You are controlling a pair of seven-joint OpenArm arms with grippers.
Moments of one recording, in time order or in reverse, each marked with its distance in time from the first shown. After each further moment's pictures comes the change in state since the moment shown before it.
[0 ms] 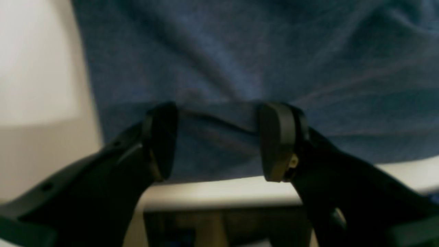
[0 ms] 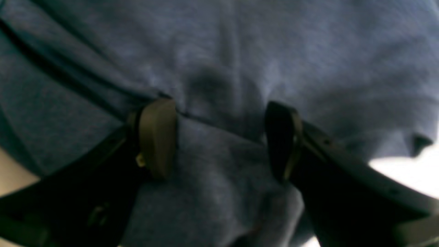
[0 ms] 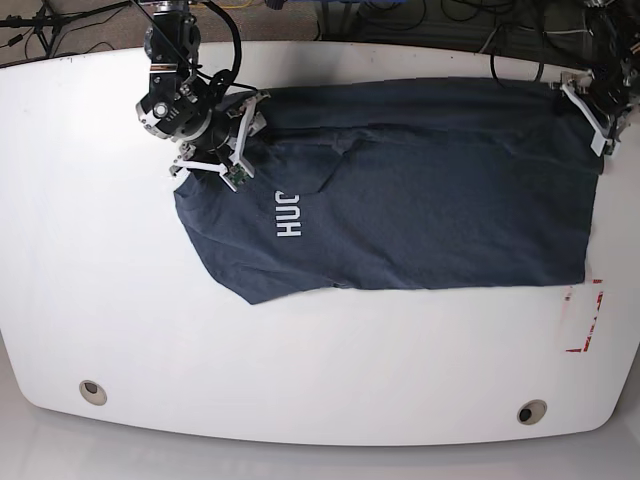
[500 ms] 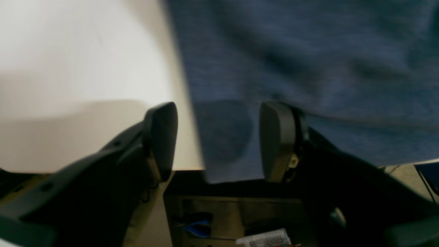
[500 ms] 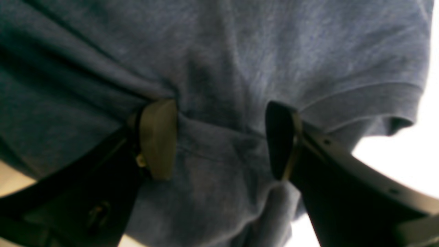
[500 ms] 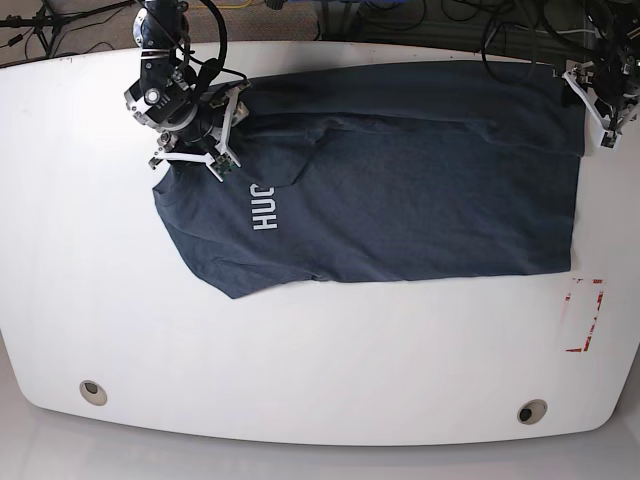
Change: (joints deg) left arm 3.0 0.6 -0.4 7.1 1.8 0.3 0.8; right arm -2.8 1.3 0.4 7.0 -3.2 -0.1 -3.2
